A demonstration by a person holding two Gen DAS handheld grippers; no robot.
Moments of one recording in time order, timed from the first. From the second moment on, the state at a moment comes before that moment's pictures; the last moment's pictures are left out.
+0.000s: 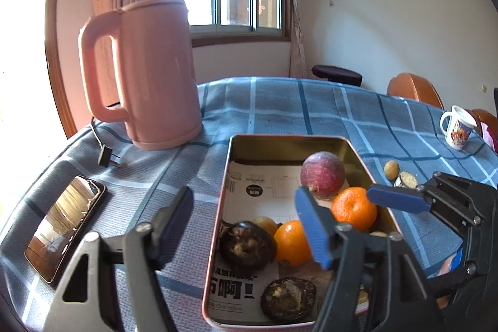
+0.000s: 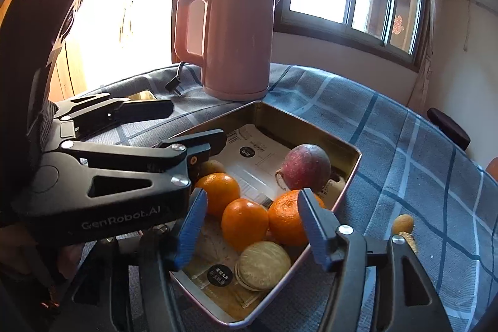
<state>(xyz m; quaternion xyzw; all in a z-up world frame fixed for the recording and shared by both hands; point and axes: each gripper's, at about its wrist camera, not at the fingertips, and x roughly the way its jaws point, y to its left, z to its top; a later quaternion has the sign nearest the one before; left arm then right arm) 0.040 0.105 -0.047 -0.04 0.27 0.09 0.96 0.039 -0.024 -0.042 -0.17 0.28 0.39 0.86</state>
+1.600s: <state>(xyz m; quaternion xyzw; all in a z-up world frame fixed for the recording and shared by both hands) 0.126 -0.073 -0.037 0.02 0.29 -0.04 0.96 0.156 -0.228 -0.050 -0.05 0.37 0.18 0.91</state>
